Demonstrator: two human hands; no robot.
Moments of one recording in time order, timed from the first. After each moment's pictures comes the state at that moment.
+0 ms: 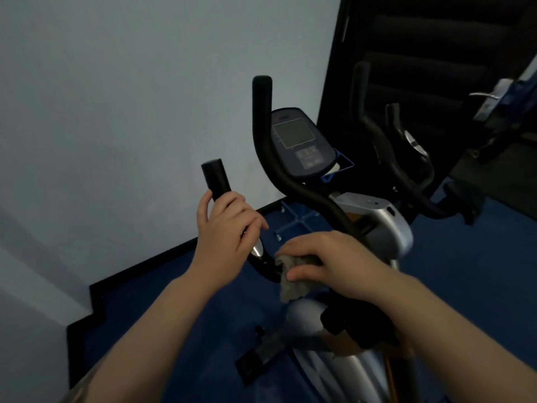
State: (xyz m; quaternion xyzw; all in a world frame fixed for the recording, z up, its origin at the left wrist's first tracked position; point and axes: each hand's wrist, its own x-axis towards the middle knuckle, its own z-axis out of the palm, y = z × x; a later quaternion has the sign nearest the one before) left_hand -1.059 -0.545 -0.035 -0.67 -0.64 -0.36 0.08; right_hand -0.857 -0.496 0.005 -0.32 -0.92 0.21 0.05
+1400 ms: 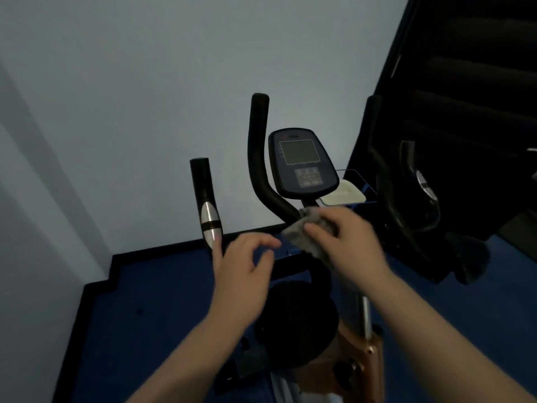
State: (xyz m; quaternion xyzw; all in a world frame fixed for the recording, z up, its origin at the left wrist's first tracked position) left_hand -0.915 -0.560 -0.025 -0.42 -0.73 -0.53 -0.10; right_hand -0.794 -0.422 0.009 -0.34 -0.84 0.28 0.30
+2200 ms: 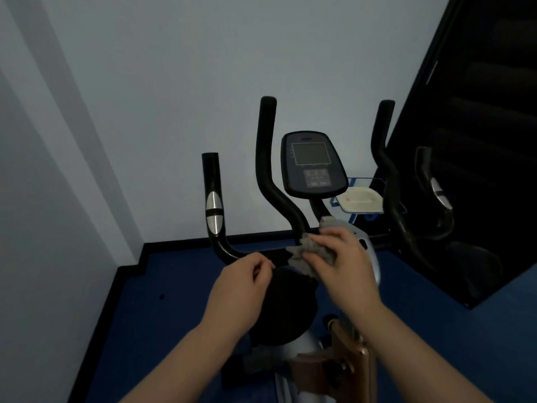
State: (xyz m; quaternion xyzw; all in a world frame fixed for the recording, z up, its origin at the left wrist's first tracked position) left_hand -0.871 -0.581 -0.025 -0.35 -0.80 -0.45 -0.17; right_hand -0.762 -0.430 -0.034 -0.30 -0.86 0.27 0.32
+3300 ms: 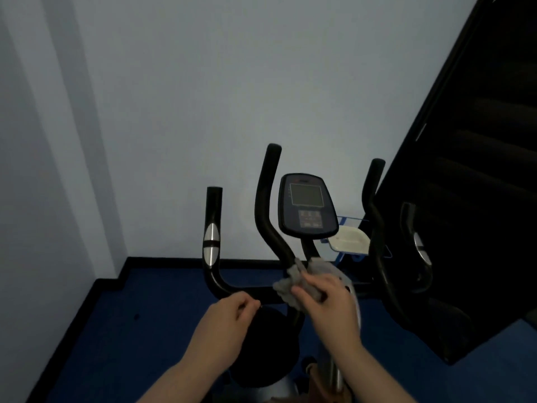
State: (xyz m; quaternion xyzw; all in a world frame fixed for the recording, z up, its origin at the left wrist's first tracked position) left_hand -0.876 -0.583 -0.021 -0.33 -0.79 -0.46 -0.22; right_hand -0.765 -0.416 -0.027 -0.30 -0.85 0.31 0.32
